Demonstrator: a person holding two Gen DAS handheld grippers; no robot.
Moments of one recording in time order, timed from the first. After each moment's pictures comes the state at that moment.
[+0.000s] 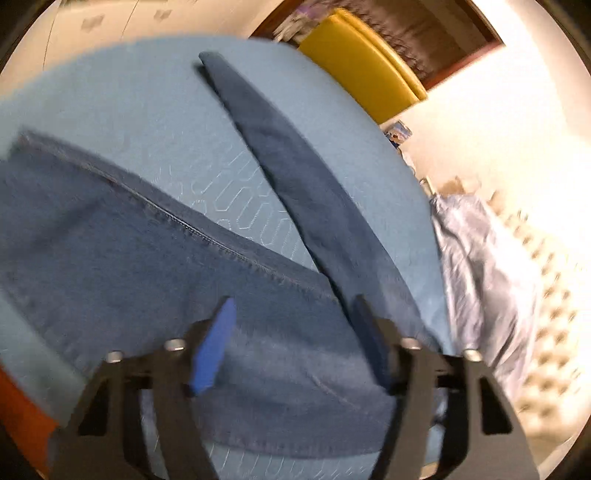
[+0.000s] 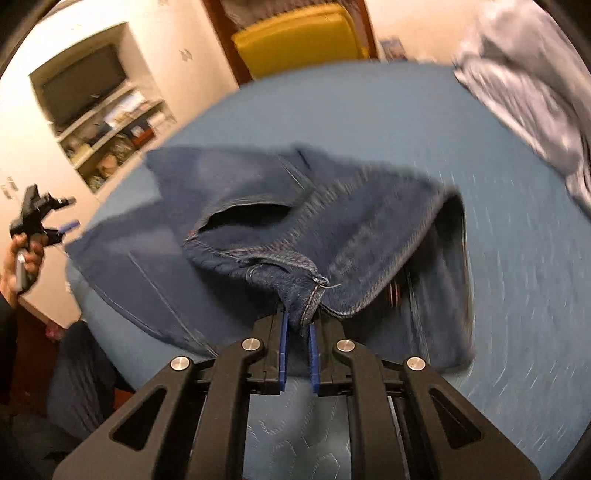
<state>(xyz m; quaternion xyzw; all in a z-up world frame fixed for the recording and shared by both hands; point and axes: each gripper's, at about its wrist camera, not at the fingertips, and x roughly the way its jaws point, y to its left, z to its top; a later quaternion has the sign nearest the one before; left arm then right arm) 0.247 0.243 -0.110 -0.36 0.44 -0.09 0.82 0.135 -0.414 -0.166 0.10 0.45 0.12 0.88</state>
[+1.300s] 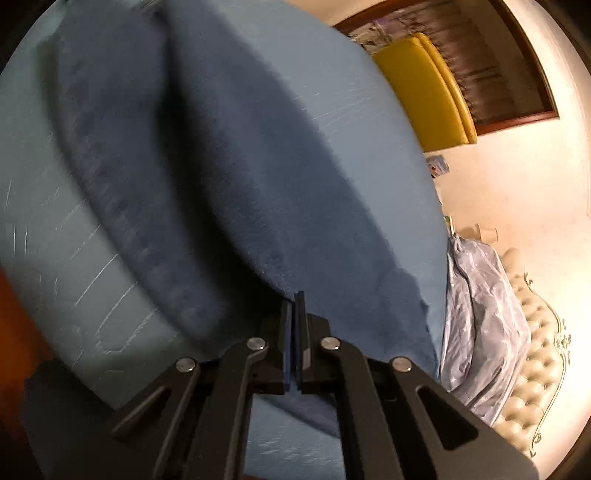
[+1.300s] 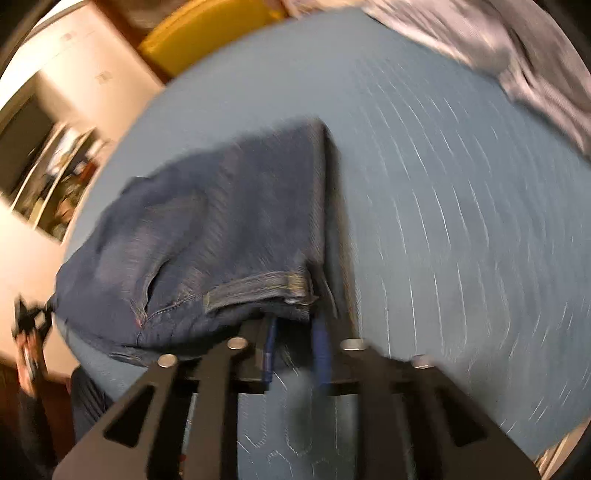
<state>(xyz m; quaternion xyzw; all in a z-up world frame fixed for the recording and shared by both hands) 0.183 0.296 -0.187 -0.46 0.46 -0.03 0.76 0.139 -0.525 -0.194 0.25 0.50 0.01 0.83</state>
